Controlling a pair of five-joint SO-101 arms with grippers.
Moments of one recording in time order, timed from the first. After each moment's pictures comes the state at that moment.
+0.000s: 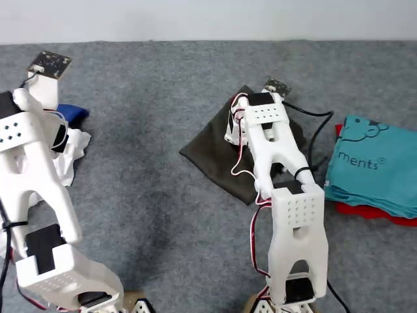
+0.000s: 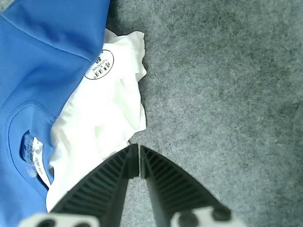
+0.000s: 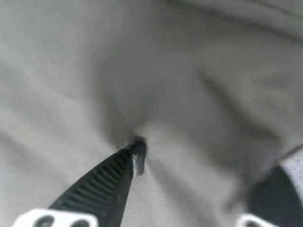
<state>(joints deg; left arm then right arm) -25.8 7.0 -16.6 99.4 -27.1 -12.3 46.4 -30.0 79.5 -40.7</state>
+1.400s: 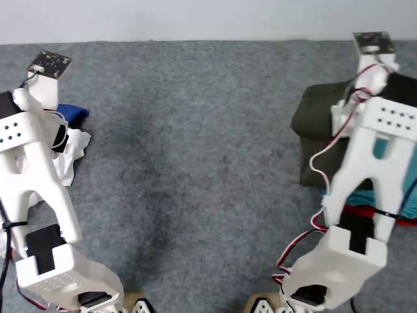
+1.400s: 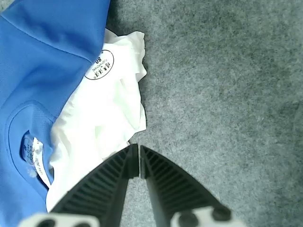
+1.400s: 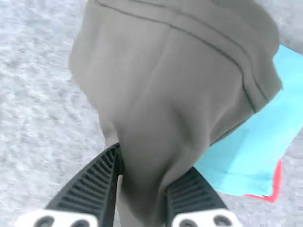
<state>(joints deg) -25.8 7.0 -16.6 99.4 -27.1 17.8 12.8 -34.0 100.4 18.7</state>
